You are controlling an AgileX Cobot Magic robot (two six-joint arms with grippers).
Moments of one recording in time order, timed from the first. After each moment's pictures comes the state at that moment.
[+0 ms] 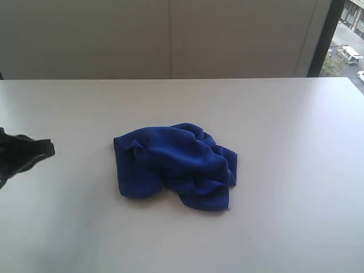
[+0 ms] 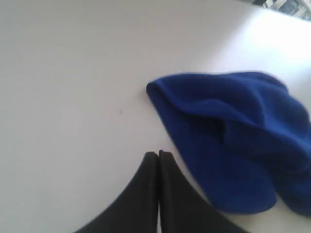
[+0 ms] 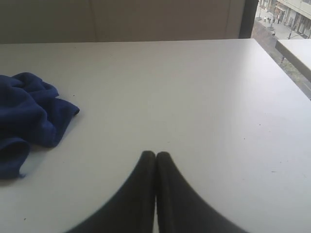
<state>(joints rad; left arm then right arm) -0.04 1.36 -0.48 1.11 -0.48 -1.31 -0.09 0.01 -0.01 0.00 0.33 0.05</state>
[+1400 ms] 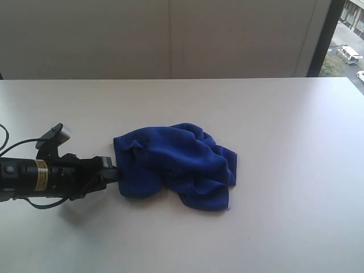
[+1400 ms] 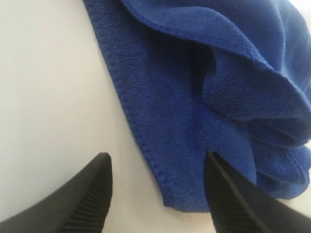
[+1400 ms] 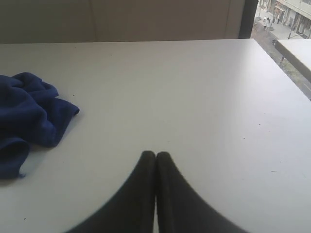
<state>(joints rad) -0.24 1.83 -0.64 1.04 -0.64 -1.44 -0.09 0.01 -0.01 0.00 0.33 0.05</state>
